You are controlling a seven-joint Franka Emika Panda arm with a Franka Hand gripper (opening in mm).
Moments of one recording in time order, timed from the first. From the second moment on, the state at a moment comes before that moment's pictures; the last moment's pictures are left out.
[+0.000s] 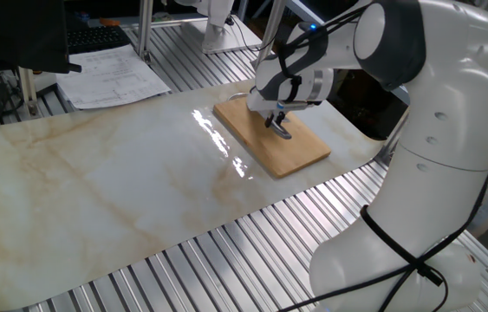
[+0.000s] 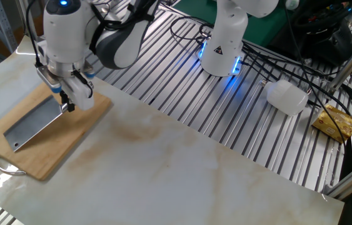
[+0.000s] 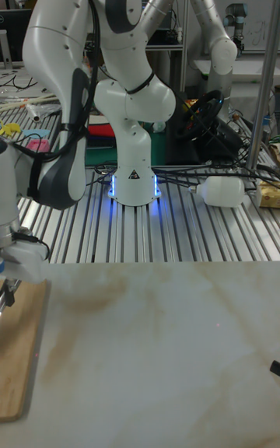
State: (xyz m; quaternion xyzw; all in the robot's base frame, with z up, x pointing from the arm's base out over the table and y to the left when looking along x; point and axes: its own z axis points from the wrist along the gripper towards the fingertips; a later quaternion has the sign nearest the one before) arm 0.542 -0.267 0.132 0.13 0.99 -0.04 0.06
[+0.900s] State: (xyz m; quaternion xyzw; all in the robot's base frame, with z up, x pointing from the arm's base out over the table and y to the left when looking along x) arm 0.542 -0.275 0.111 0.09 0.99 -0.03 0.06
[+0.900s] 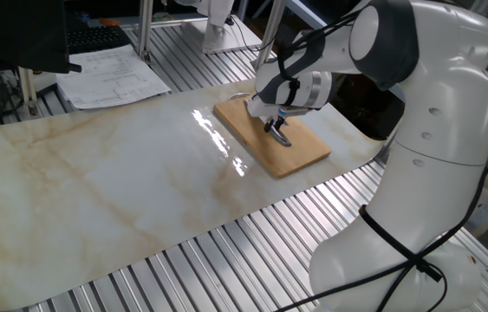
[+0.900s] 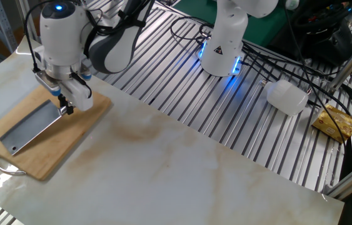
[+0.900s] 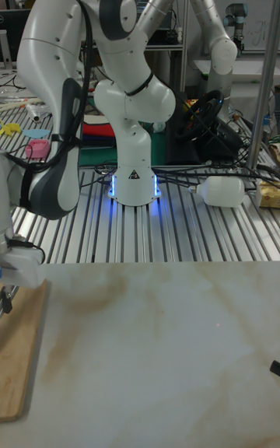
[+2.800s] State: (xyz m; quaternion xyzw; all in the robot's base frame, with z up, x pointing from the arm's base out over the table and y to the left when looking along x) arm 0.541 -0.283 0.102 0.07 0.99 -0.02 0.06
